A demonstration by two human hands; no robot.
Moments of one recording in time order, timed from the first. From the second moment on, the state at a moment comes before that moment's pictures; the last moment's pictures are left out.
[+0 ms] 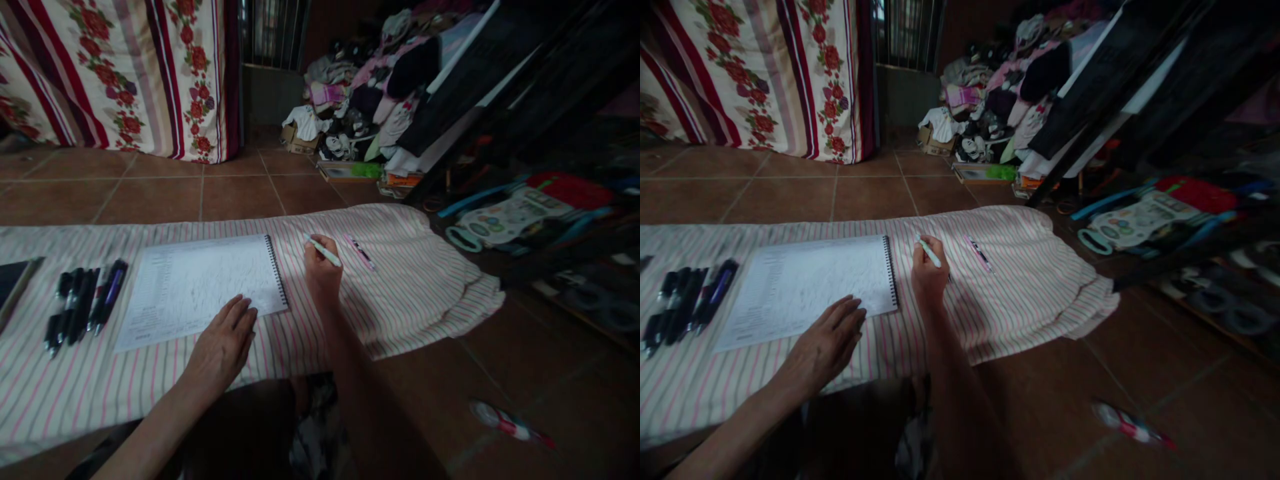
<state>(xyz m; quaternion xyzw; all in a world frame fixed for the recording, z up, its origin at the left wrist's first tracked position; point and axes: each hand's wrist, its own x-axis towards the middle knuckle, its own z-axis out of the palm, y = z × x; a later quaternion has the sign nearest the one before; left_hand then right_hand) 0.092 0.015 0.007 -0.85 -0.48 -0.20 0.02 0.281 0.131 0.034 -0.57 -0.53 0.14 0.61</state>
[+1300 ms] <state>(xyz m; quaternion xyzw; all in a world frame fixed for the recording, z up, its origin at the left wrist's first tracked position) 0.091 0.010 -0.006 -0.86 -0.46 -0.22 0.07 0.445 0.112 -0.001 -0.82 -0.37 -0.04 0.44</state>
